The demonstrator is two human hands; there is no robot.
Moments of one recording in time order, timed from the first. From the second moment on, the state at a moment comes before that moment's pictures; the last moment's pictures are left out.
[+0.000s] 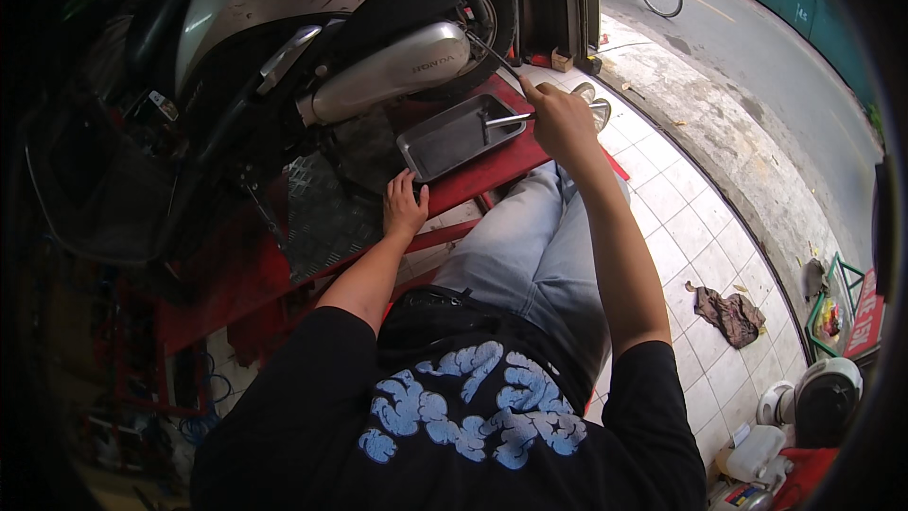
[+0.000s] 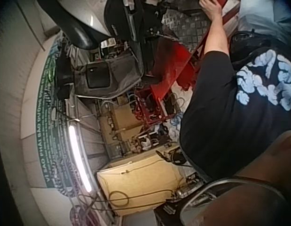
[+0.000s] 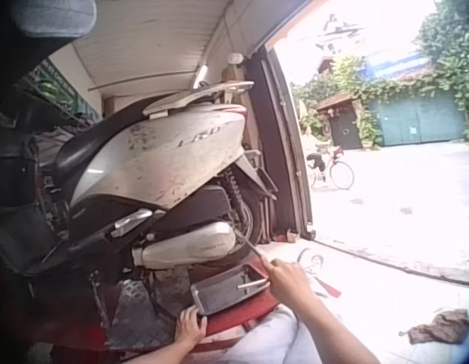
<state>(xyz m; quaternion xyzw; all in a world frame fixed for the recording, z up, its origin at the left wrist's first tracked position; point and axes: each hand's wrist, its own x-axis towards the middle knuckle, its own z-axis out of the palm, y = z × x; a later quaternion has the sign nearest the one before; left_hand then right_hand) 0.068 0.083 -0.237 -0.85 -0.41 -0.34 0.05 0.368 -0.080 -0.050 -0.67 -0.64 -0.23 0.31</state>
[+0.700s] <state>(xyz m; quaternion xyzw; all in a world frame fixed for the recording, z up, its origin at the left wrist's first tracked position) 0.068 0.082 -0.236 -0.85 -0.41 -0.34 0.04 0.362 -0.079 -0.056 -0.63 -0.63 -0.35 0.29</state>
